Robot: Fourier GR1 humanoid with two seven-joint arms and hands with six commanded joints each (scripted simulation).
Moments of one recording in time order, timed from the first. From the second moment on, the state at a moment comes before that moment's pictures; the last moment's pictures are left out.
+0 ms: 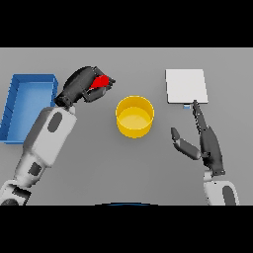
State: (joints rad) left arm -0.68 0.19 -0.23 -1.09 -0.52 -0.11 0.04; right arm 0.10 -0.09 0.12 -1.72 0.23 -0.02 -0.09
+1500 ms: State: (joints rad) left arm -1.18 0.27 -0.95 -0.83 -1.28 -0.36 -0.19; right arm 0.11 -0.04 0.11 -1.72 0.19 -0.03 -0.10
